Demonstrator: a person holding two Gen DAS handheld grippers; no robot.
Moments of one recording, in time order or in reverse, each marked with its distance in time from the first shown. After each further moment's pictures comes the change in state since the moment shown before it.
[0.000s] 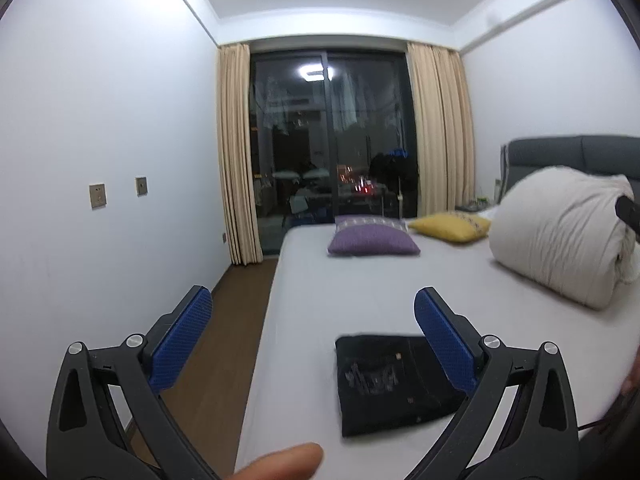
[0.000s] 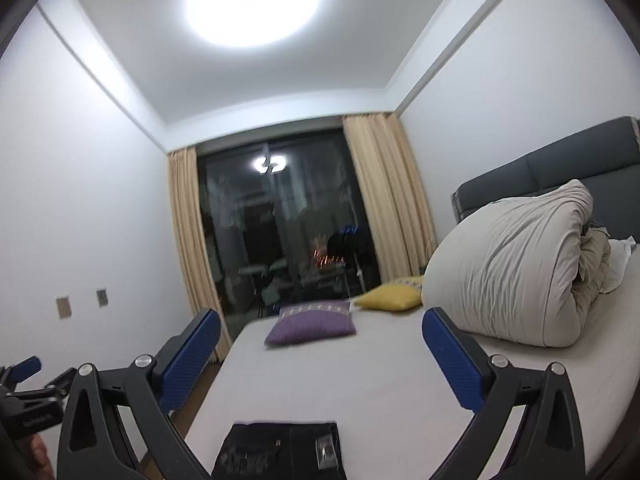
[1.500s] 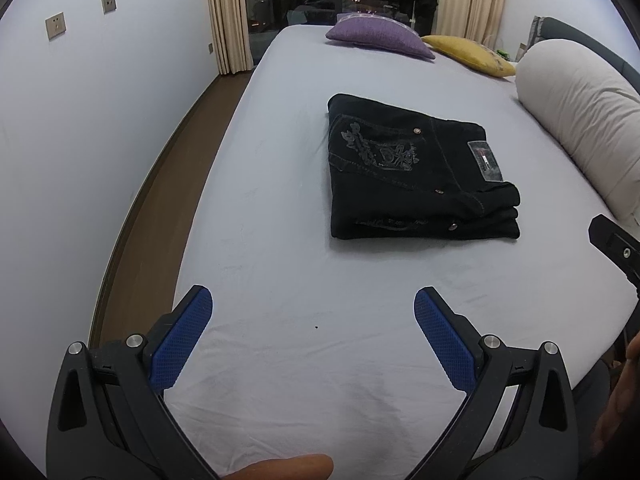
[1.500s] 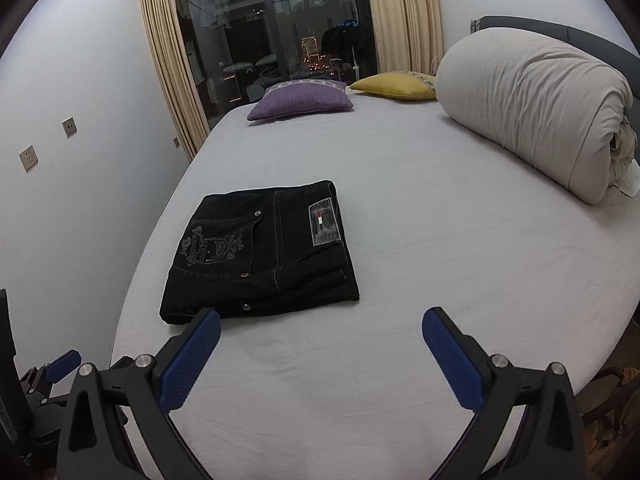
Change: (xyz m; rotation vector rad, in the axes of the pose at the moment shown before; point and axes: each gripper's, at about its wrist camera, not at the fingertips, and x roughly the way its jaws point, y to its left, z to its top) left arm 0.124 -0.022 -0.191 -0.077 0.693 -0.025; right arm 0.081 0.004 -0.176 -0.036 0.728 -0.073
